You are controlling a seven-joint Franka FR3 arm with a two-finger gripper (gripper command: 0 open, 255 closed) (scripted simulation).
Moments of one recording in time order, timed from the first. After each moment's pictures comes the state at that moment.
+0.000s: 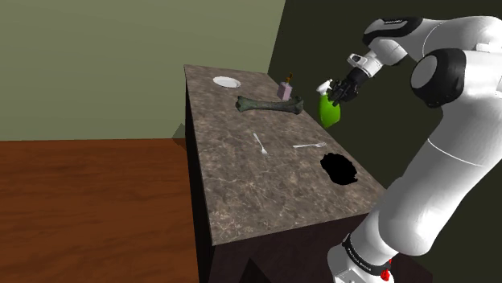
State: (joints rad) arm 0.06 0.08 -1.03 -1.73 0.52 1.50 -2.10
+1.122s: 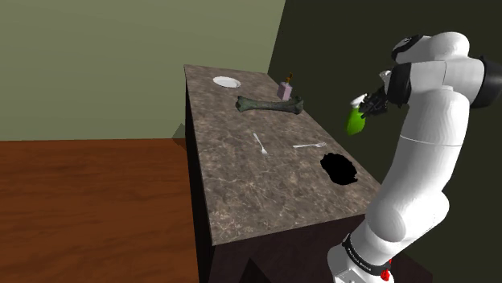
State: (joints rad) arm -0.35 0.37 -1.06 -1.57 0.71 1.29 -2.60
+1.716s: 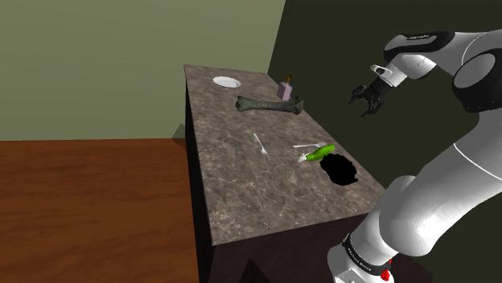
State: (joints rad) arm 0.08 -0.13 -1.12 -1.90 0.23 1.79 -2.30
